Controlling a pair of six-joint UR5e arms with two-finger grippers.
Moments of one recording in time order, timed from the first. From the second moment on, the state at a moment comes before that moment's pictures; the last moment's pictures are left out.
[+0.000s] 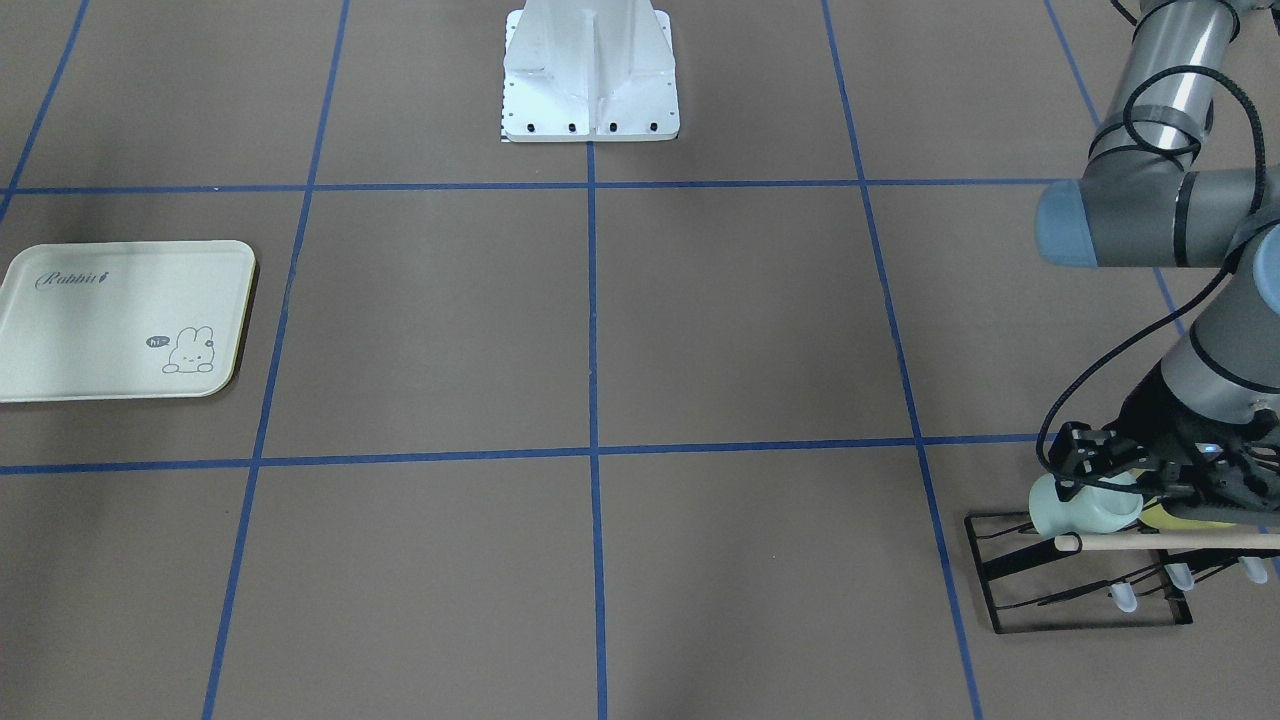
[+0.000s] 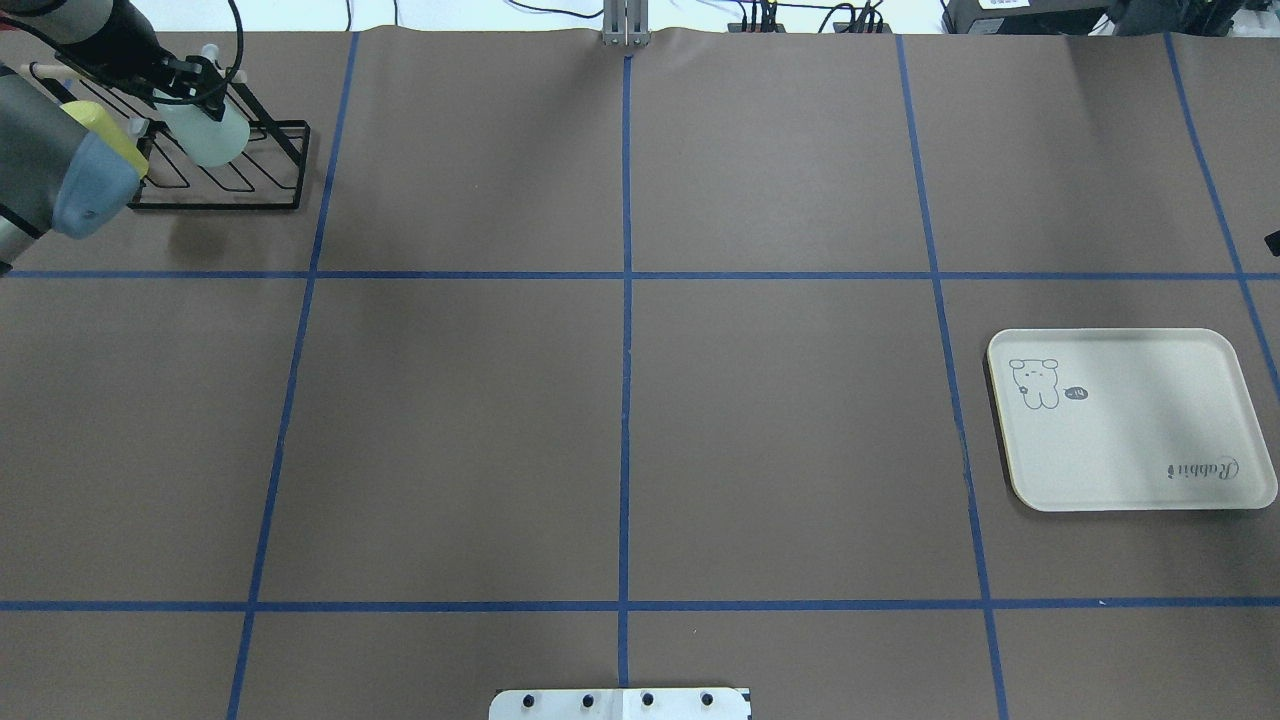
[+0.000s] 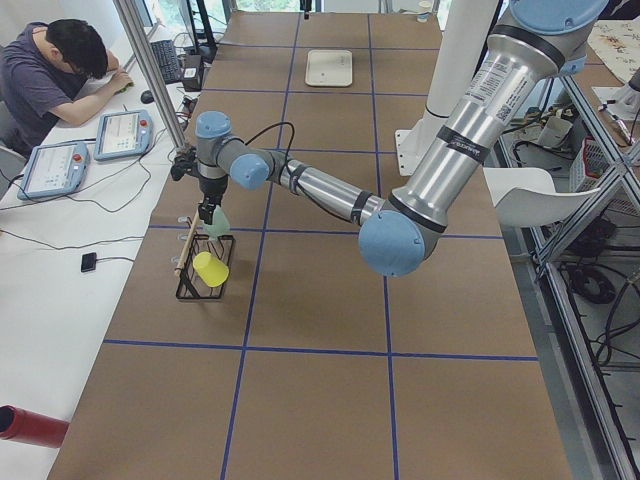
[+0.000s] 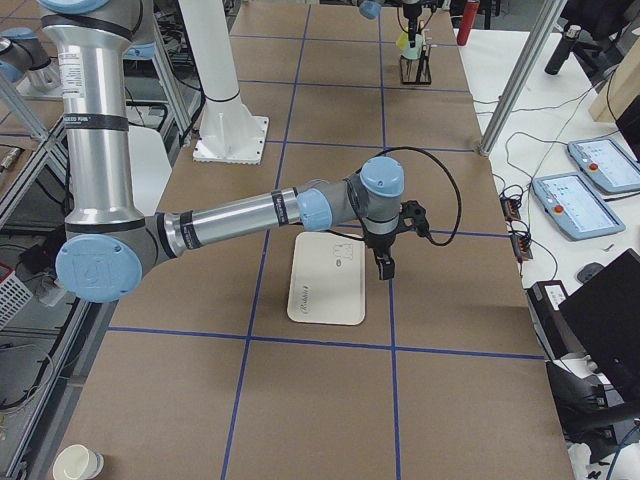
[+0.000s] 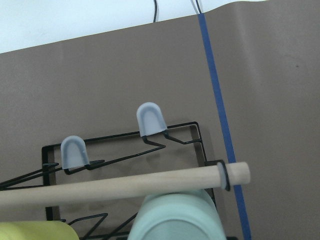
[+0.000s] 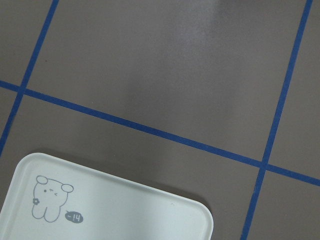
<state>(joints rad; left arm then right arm) -1.15 -2.10 -1.44 -1.79 -2.10 -0.53 1.38 -1.54 1.81 -1.52 2.31 0.06</state>
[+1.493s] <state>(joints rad) -1.10 -2.04 -1.81 -1.79 -2.09 -1.00 1.18 -1.42 1.81 -0.99 2.28 1.09</state>
